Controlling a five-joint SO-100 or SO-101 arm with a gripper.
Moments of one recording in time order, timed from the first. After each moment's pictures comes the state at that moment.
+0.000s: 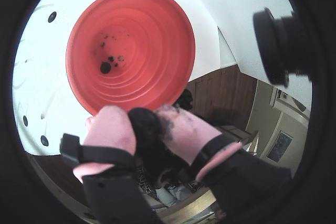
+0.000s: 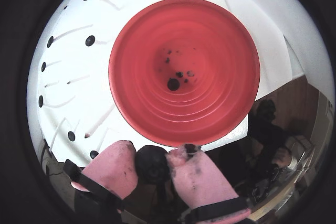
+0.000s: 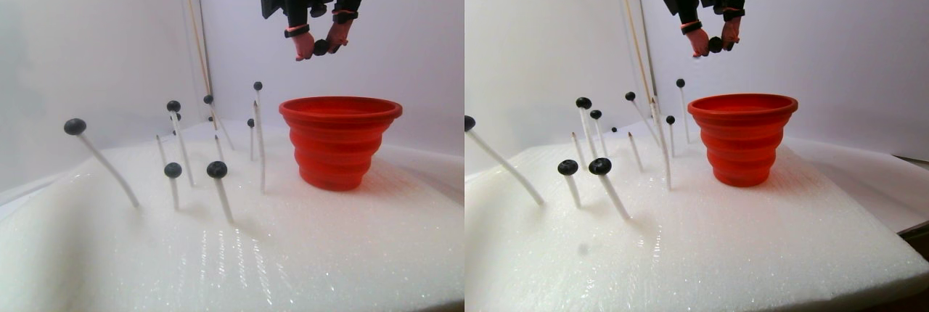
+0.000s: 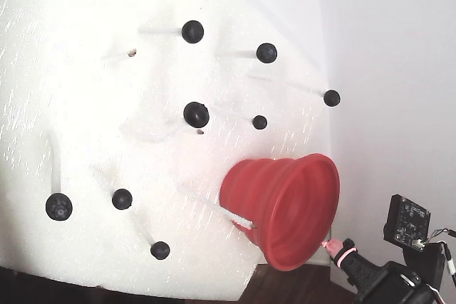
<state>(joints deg) 25.5 125.9 133.5 27.6 -105.5</state>
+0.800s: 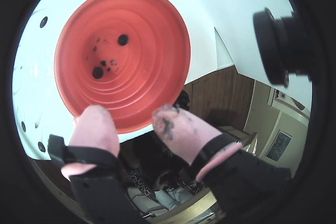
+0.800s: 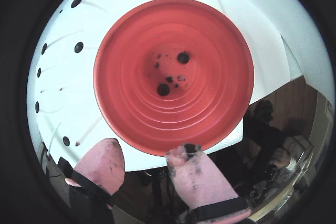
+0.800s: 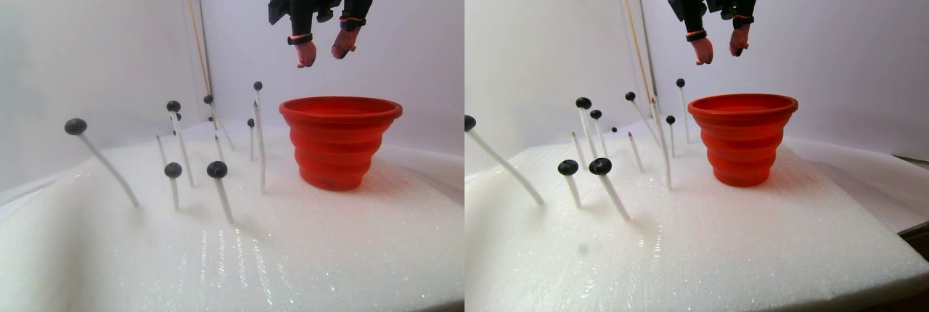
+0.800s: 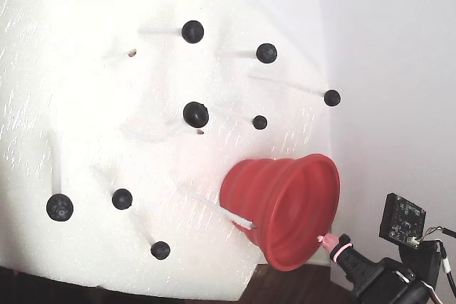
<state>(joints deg) 26.6 123.3 133.4 23.8 -106.7</state>
